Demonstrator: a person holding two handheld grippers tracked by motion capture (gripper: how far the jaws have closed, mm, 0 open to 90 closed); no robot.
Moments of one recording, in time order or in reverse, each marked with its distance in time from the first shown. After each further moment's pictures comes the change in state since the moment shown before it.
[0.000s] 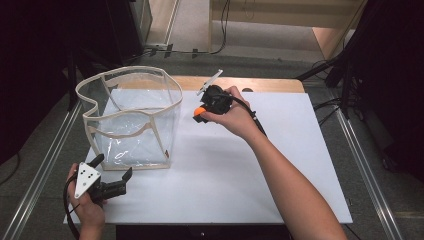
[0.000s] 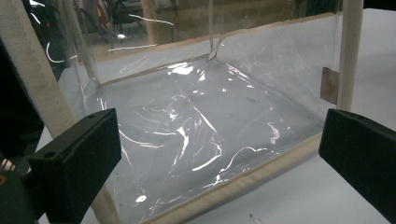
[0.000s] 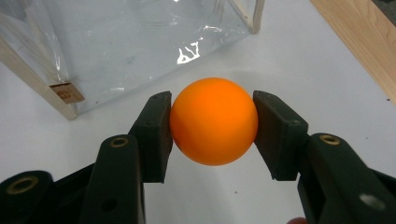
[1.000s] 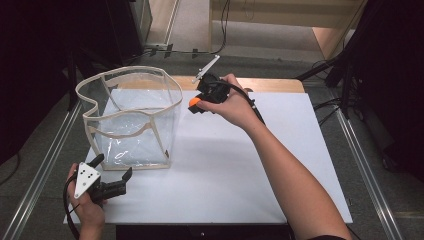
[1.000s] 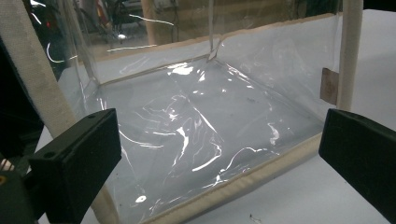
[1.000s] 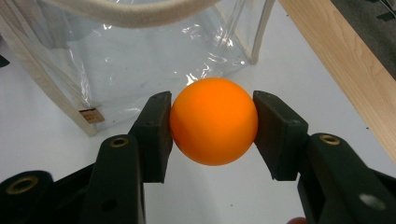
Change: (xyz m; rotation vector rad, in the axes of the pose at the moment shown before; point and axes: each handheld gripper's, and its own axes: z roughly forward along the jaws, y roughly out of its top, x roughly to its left) left arm 0.000 0.000 0.000 0.000 -0.002 -0.001; right arm 0.001 0.031 -0.026 -0.023 0.021 -0.036
